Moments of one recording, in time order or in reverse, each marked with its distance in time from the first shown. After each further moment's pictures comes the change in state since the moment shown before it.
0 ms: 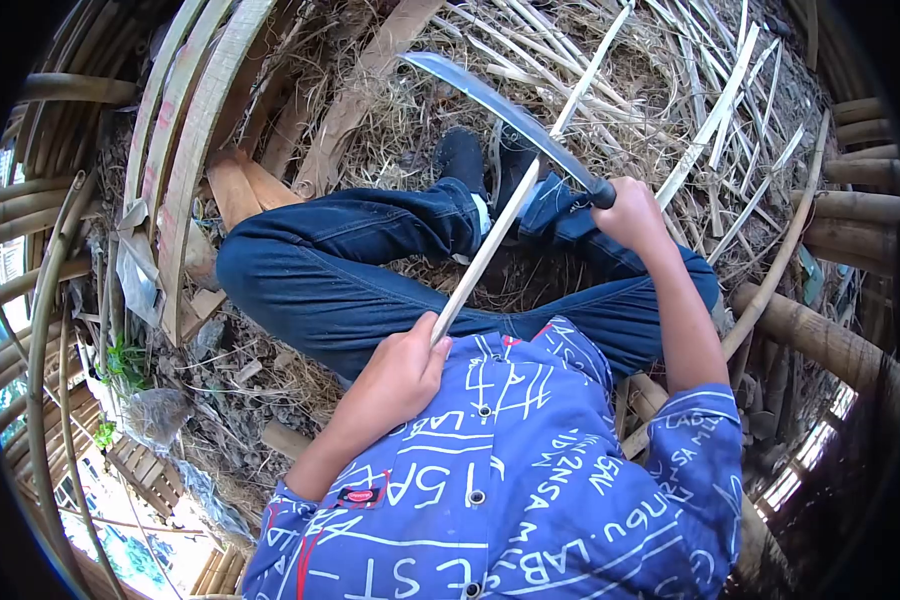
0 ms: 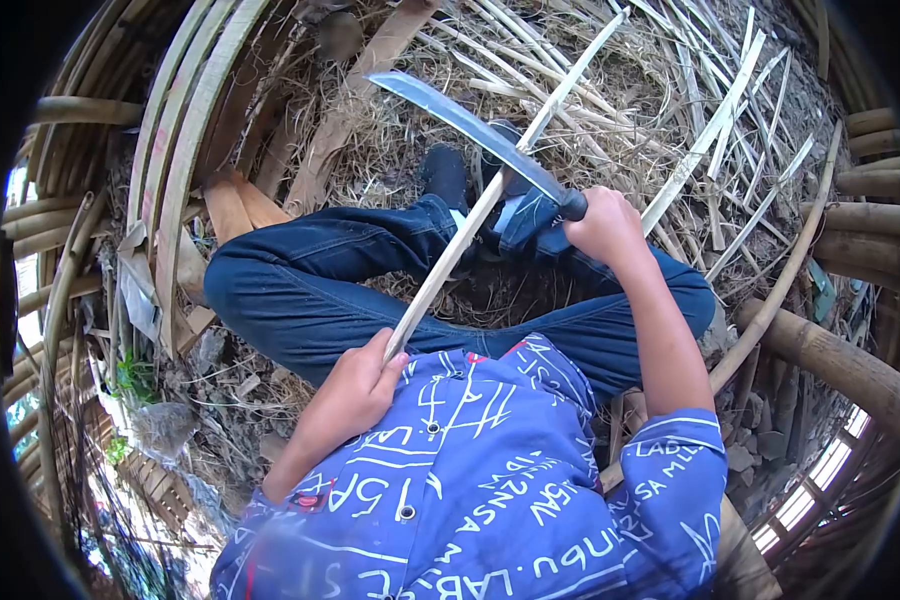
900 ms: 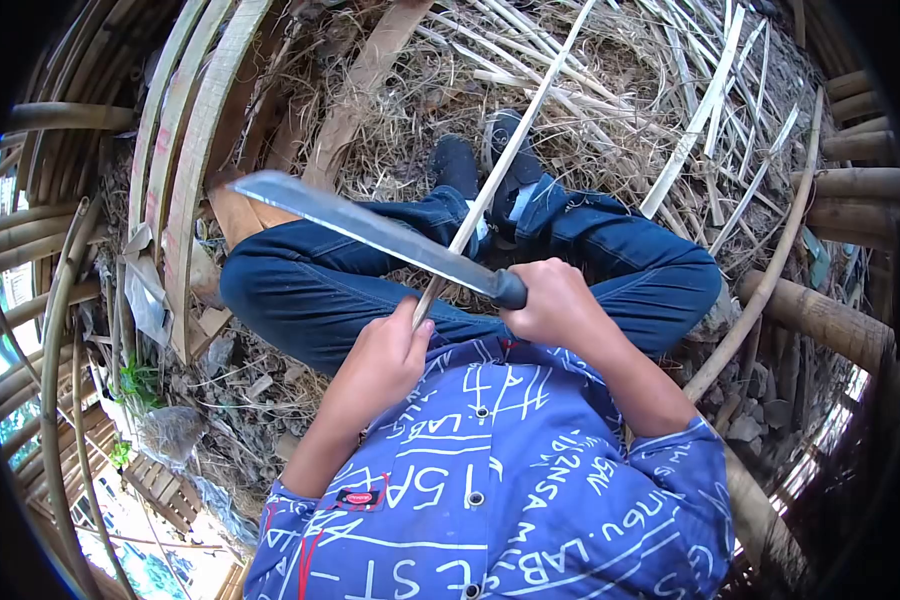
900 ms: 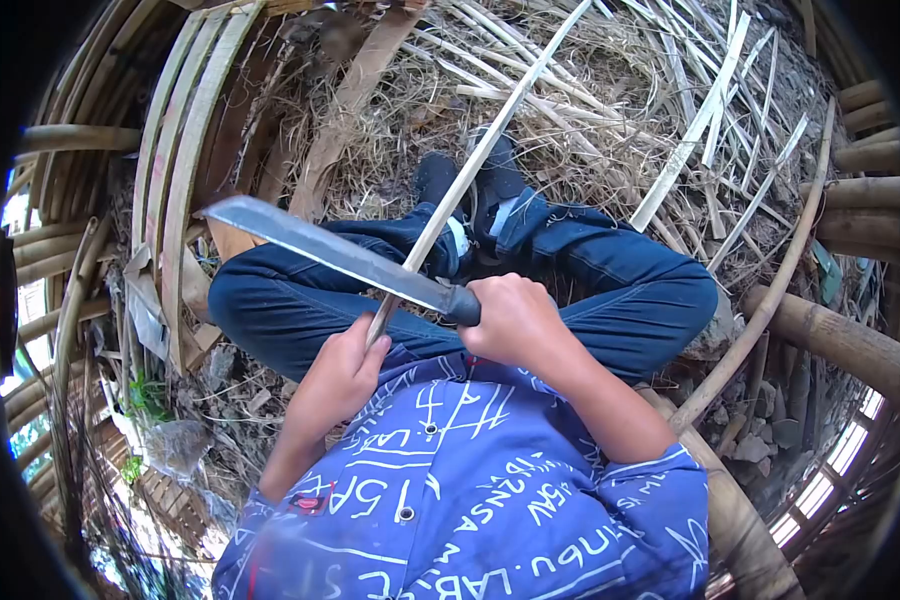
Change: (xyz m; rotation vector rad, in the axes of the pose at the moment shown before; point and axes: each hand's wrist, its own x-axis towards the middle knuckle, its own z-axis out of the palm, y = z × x) left_hand 0.016 -0.002 -0.014 0.096 0.077 0.055; right_hand -0.092 -0.089 0.021 0.301 -0.245 -0.251
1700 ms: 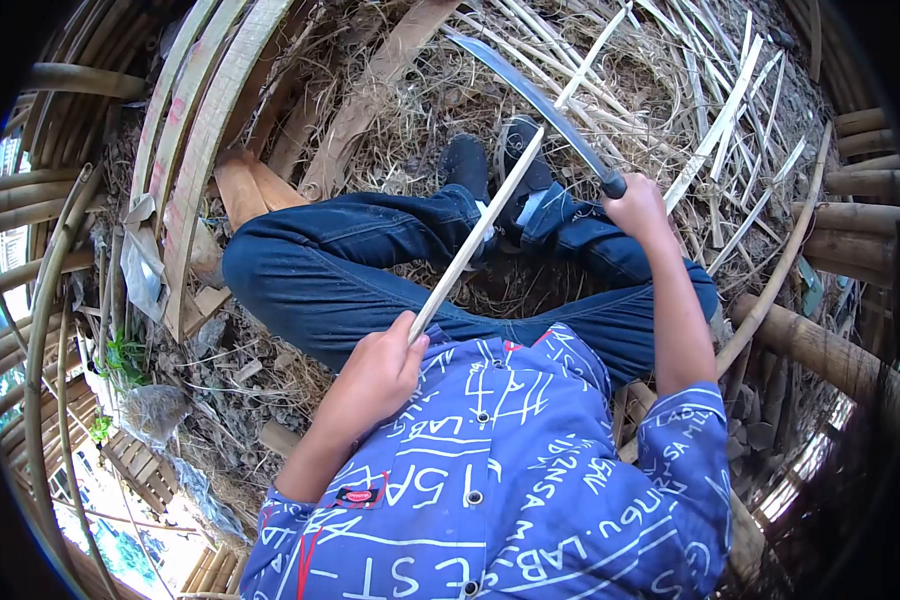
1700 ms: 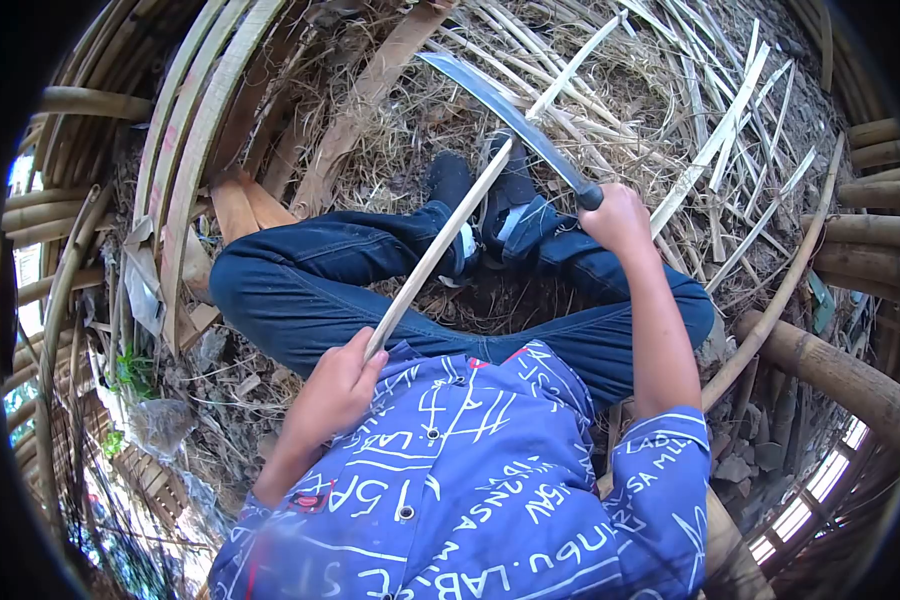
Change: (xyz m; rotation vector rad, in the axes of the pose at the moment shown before) left_hand -0.023 -0.007 -0.001 -0.046 -0.020 -0.075; right_hand 0.078 0.131 -0.070 -0.288 0.389 0.254
